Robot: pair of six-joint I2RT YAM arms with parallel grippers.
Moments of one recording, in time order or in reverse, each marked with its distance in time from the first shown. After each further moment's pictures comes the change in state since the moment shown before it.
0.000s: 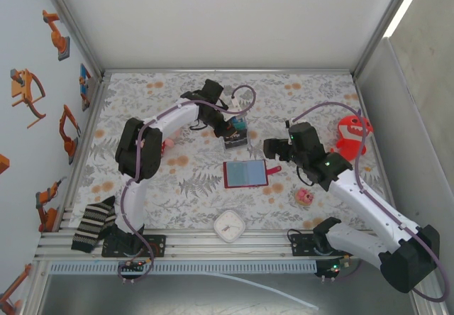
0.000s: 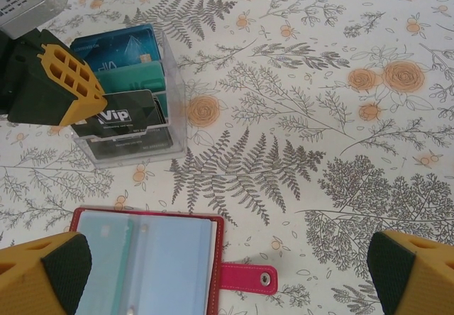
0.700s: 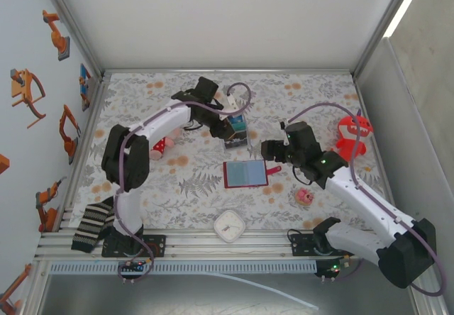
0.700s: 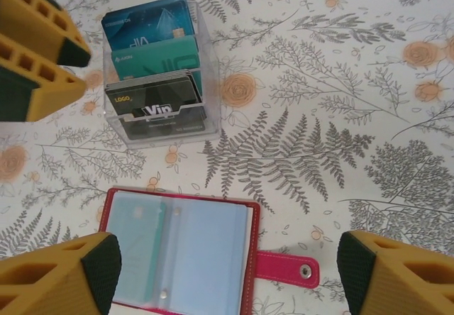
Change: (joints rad) left arm -0.010 -0.199 -0.134 0.020 -0.026 -0.043; right arm 0.000 0.045 -0.005 0.023 -0.117 0.032
